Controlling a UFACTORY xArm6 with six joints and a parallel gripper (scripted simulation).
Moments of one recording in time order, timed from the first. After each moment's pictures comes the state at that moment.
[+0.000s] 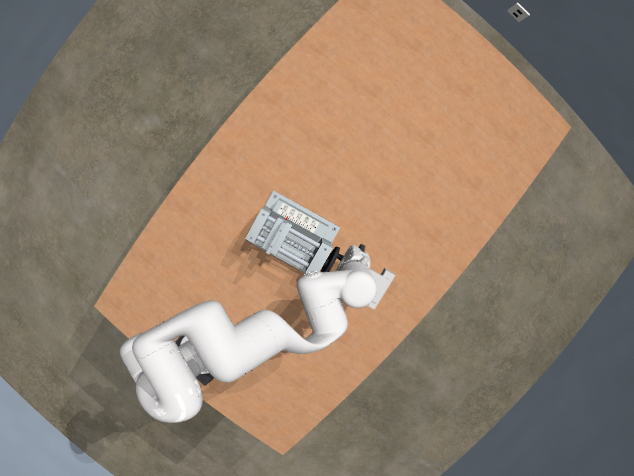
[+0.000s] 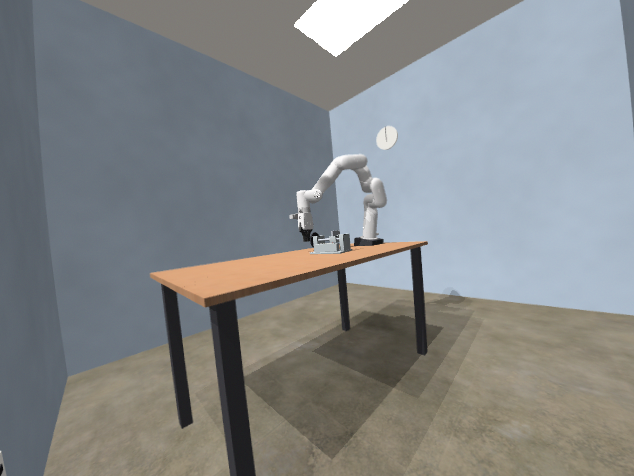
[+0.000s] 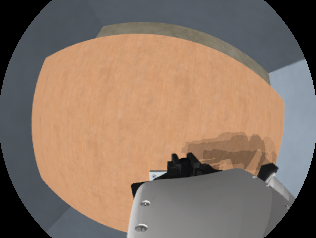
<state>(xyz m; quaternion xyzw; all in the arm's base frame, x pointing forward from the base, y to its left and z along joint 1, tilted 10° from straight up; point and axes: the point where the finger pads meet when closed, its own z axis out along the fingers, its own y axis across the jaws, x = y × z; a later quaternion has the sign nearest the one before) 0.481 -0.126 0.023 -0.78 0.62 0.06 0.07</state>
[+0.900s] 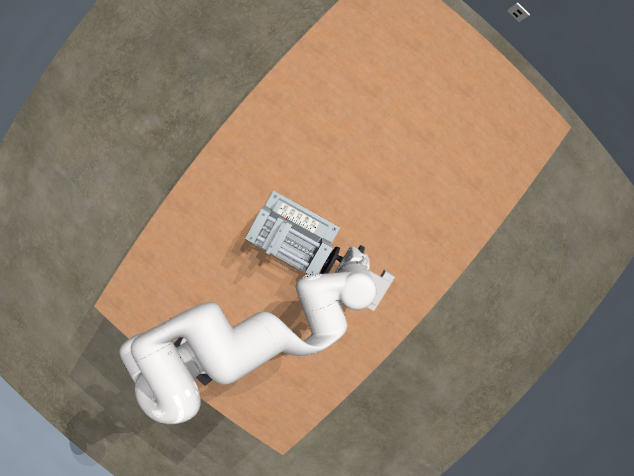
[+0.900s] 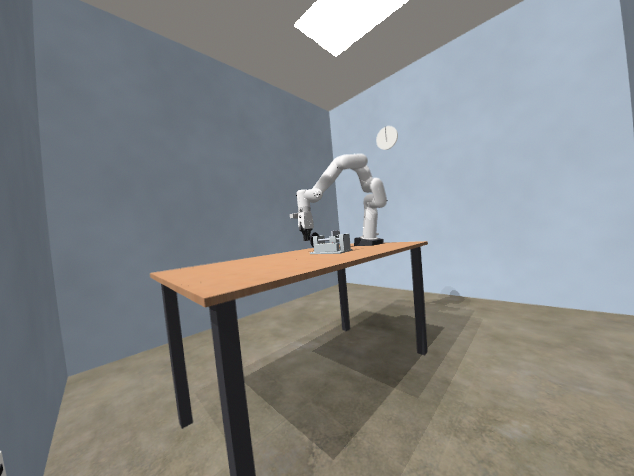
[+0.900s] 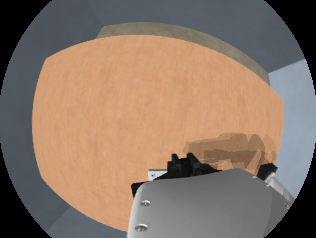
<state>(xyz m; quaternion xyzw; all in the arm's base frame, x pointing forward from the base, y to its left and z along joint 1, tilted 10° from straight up) 0.478 -0.127 0.027 -0.78 0.62 0.06 0.07</state>
